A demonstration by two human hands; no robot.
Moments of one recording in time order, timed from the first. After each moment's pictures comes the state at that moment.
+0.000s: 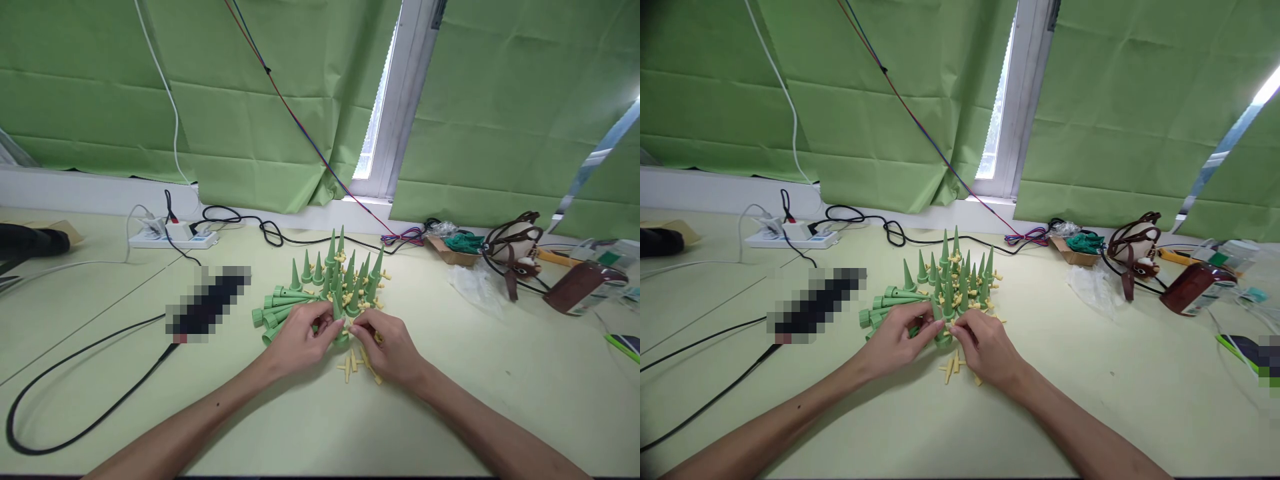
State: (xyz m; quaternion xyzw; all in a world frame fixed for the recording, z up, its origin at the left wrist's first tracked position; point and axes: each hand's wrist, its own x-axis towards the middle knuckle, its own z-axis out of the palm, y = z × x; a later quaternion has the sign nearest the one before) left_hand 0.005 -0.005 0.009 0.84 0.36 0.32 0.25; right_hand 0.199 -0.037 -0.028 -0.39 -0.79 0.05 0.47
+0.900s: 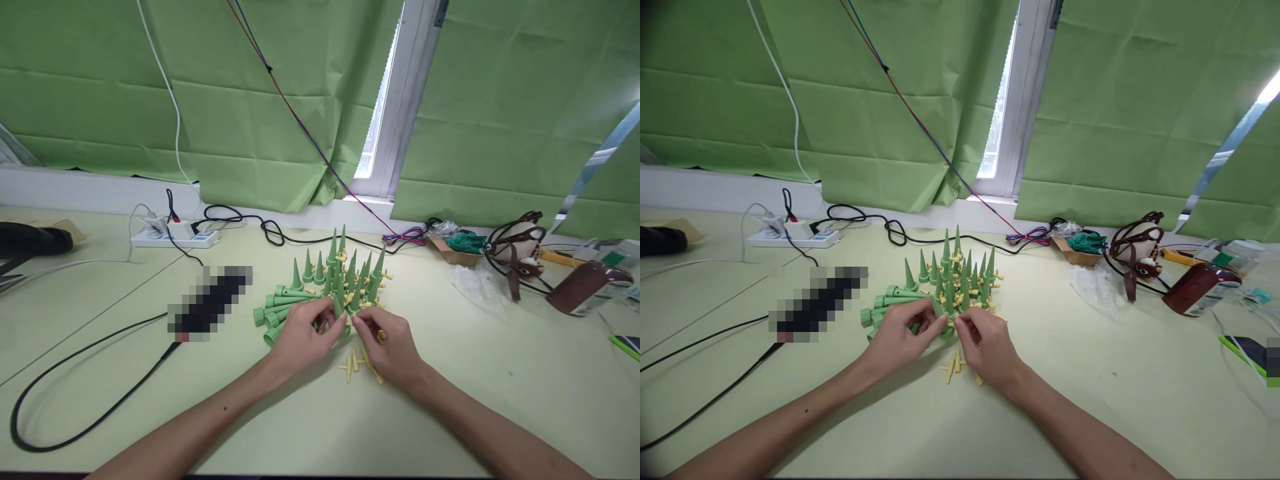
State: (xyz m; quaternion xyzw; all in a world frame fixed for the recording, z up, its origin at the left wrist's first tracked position) left_hand 0.011 -0.007 0.006 0.81 0.39 0.38 0.22; right_hand 0.192 -0.038 -0.026 -0.44 -0.75 0.07 0.49
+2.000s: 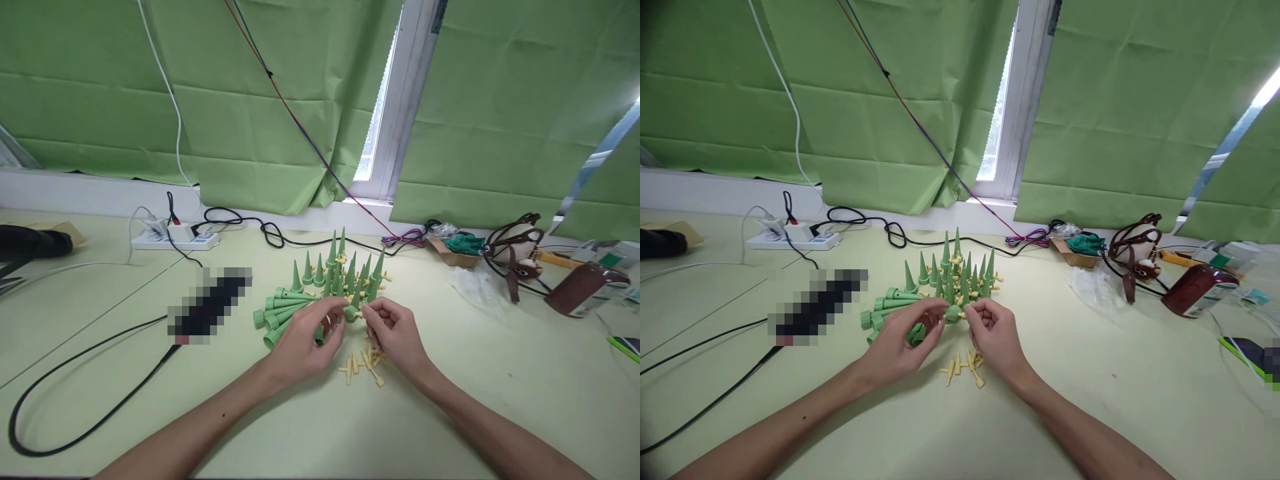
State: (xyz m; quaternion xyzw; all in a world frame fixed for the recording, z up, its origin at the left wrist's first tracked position) left_hand 0.006 -0.010 0.006 0.85 0.27 0.40 0.22; right_hand 0.194 -0.035 -0.014 -0.46 -0.57 0.38 0.57
